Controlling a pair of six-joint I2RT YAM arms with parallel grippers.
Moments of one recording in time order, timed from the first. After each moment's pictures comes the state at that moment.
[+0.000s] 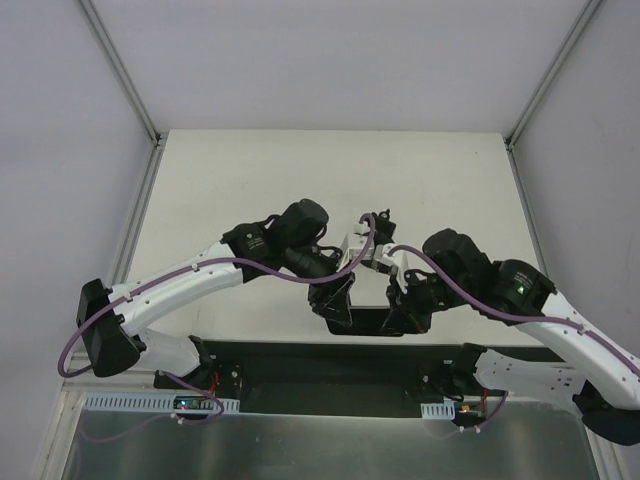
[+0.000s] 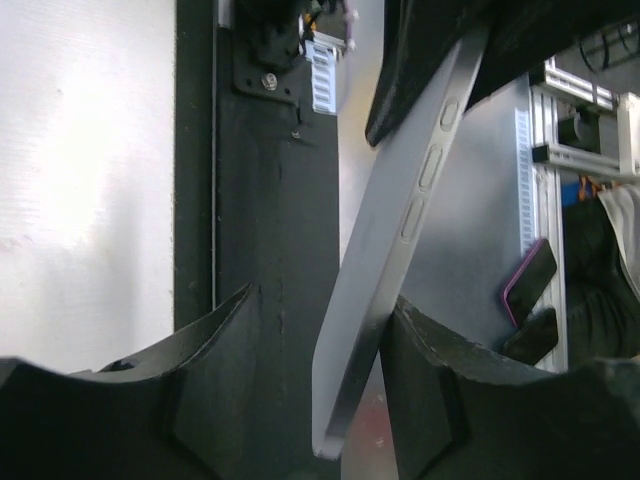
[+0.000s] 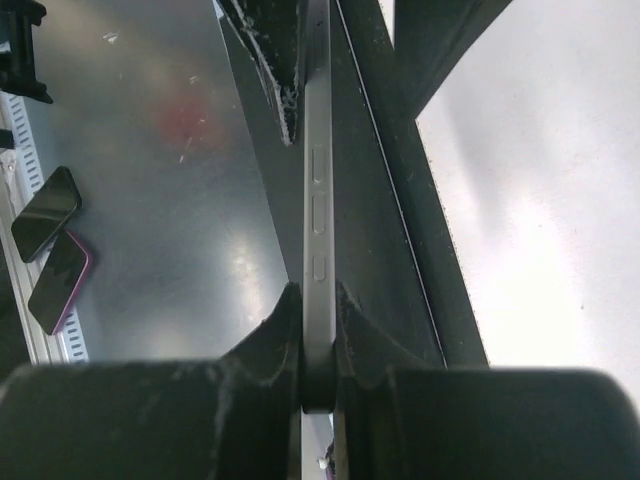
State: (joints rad) left arm -0.97 1.33 1.22 -0.63 0.82 -0.09; right arm 0.96 0.87 1.14 -1.08 -0.49 0.01
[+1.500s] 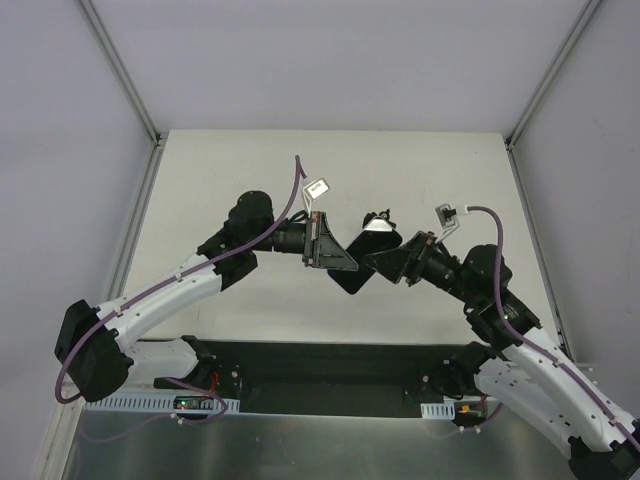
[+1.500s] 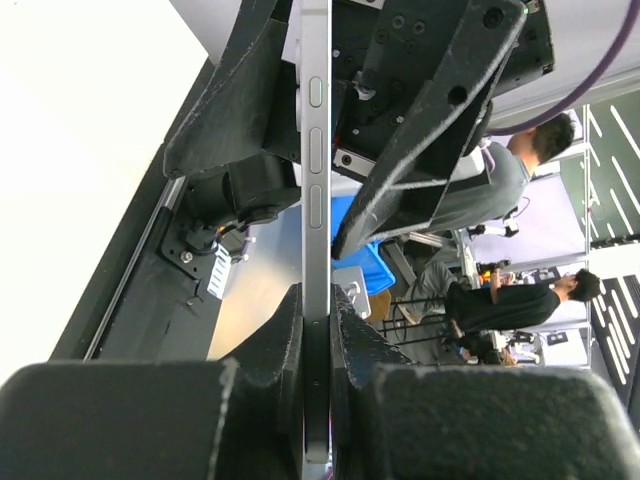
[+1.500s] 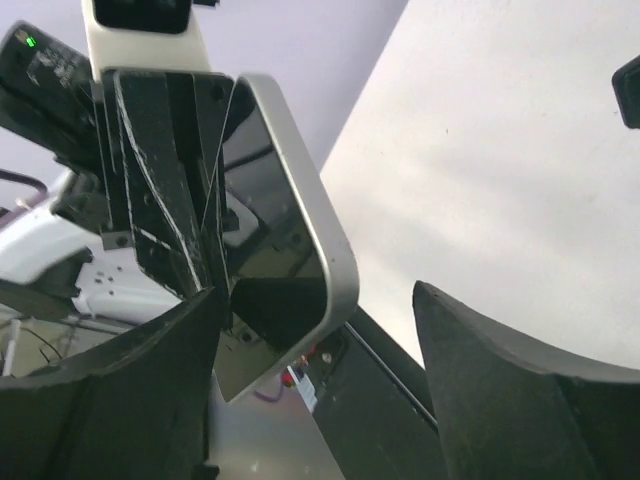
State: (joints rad) left arm -0.76 1.19 0.92 0.16 0.85 -1.03; right arm 0.65 0.59 0.63 -0.12 -0.34 0.85
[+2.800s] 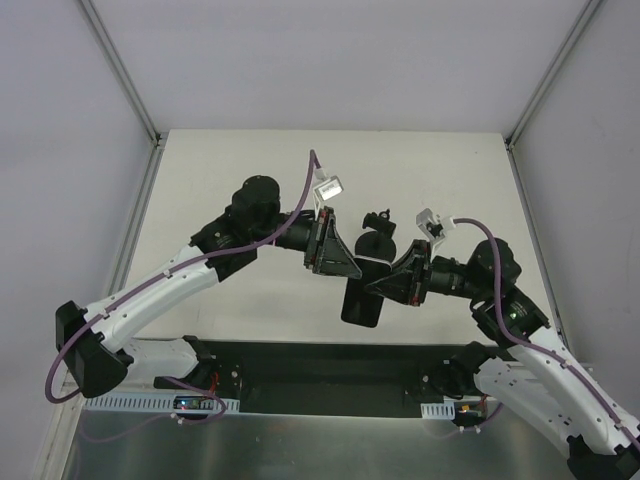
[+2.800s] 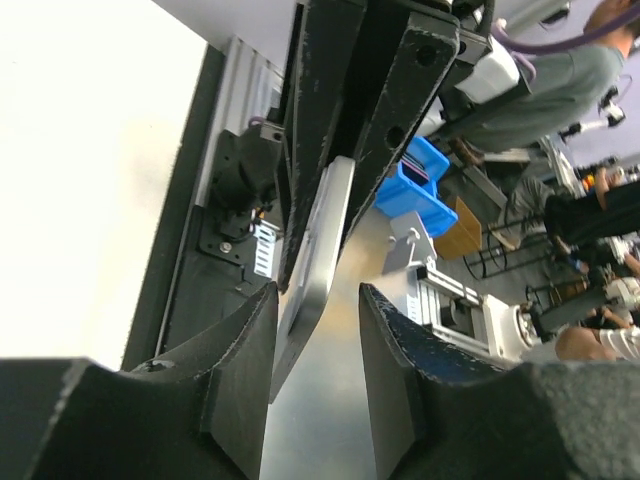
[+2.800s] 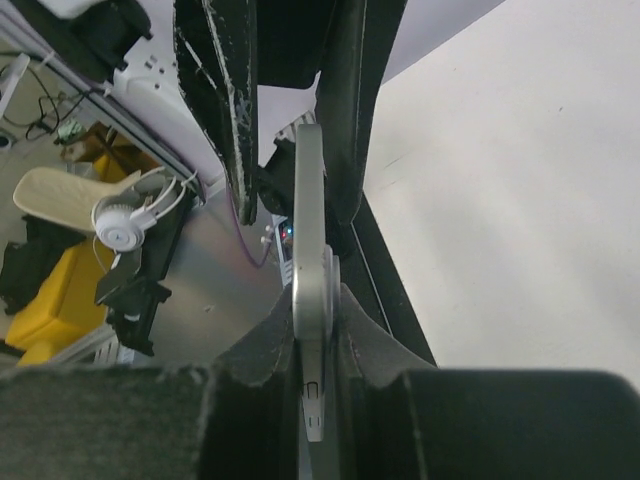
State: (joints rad) left arm -0.80 1.19 1.11 -0.11 0.87 -0.70; right arm 0.64 0.61 0.69 -0.12 -0.74 0.53
